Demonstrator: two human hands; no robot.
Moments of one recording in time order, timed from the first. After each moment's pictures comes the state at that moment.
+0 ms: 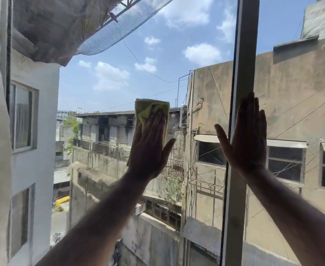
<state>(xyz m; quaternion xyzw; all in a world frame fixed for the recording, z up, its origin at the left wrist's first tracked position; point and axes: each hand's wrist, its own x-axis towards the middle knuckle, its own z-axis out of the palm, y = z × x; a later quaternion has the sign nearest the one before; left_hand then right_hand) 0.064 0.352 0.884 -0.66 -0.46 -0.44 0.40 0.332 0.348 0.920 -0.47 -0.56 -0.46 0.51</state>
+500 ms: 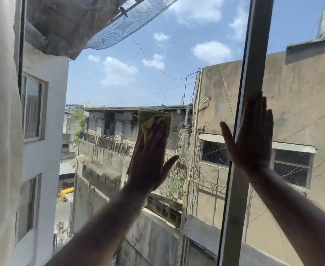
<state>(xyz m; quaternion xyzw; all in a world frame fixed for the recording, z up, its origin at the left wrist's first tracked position) 0.059 0.354 0.842 -0.65 -0.47 -0.41 0.43 0.330 0.345 0.920 -0.48 -0.57 -0.44 0.50</state>
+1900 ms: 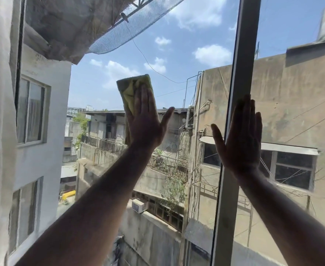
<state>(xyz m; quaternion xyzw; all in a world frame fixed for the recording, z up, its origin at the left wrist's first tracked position) 0.082 0.350 0.951 -0.56 -0.56 -0.51 0.34 0.333 0.355 0.921 -0.45 -0.56 -0.46 0.53</state>
